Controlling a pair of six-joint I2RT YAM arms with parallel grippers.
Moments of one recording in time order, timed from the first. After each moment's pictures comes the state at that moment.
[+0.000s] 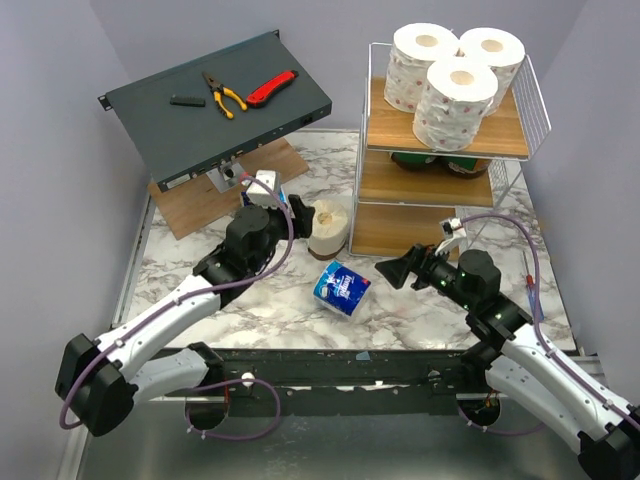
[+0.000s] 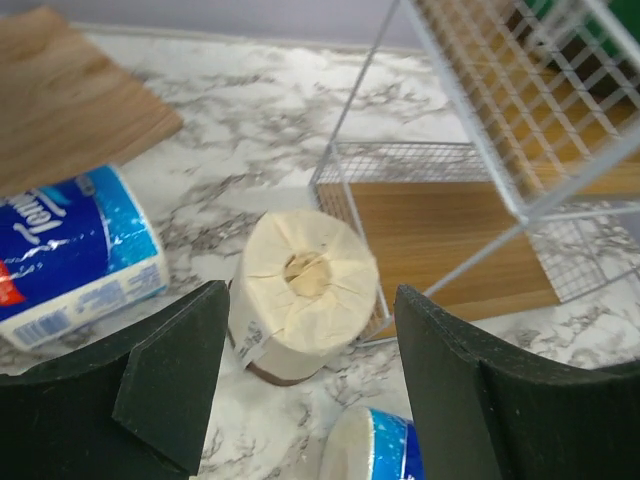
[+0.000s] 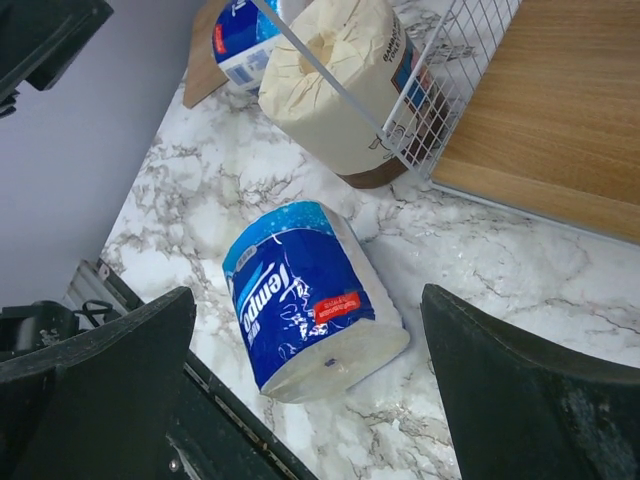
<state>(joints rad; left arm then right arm) -0.72 1.01 0.73 0.16 -0.27 -0.37 0.56 0.62 0.40 -0.02 -0.16 0.60</state>
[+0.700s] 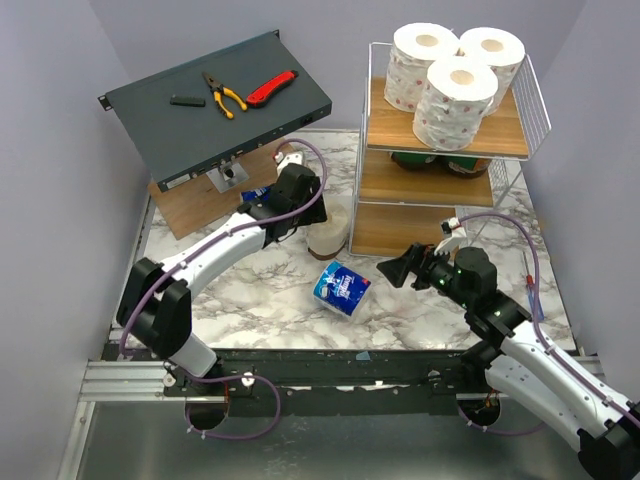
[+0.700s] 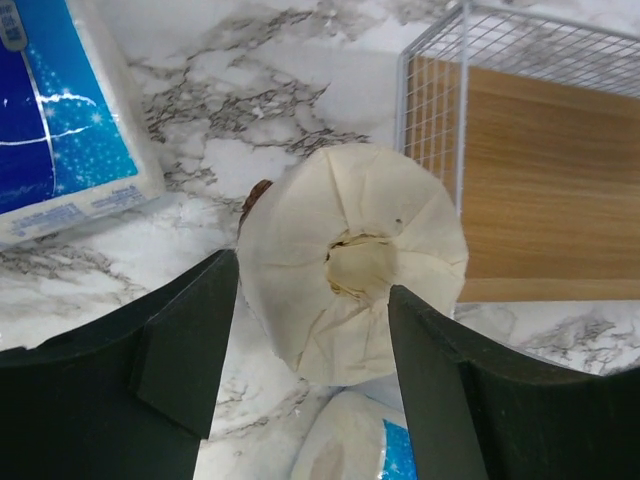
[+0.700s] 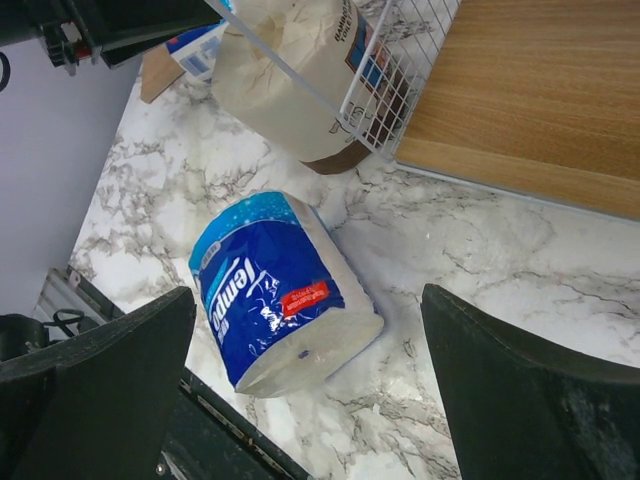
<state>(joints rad) -0.62 1.52 1.19 -0.34 -0.23 -0.61 0.56 0.64 0.42 -0.08 -0.11 0.61</state>
